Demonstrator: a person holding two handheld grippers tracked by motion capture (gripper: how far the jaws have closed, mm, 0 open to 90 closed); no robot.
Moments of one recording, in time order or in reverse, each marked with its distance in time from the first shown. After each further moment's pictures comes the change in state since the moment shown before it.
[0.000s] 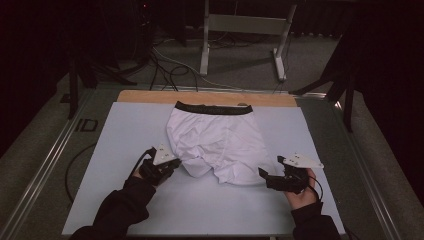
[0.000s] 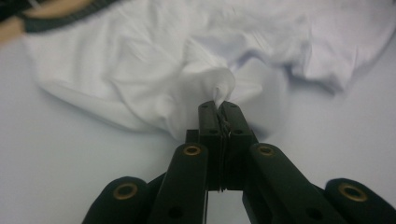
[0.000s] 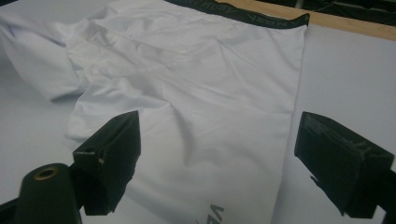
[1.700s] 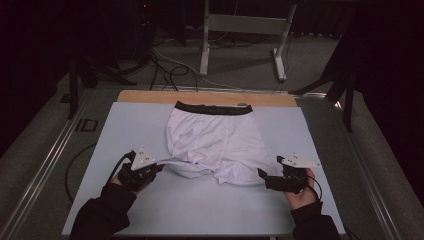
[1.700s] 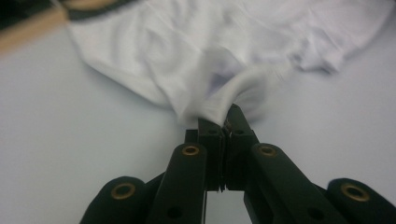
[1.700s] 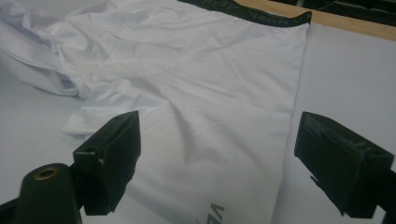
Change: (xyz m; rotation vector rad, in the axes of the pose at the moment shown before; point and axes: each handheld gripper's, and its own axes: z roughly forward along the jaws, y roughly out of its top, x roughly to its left) left arm 0.011 -0.009 -0.043 0.024 0.043 0.005; right arm 0.002 0.001 0.002 0.009 -0.004 -0.020
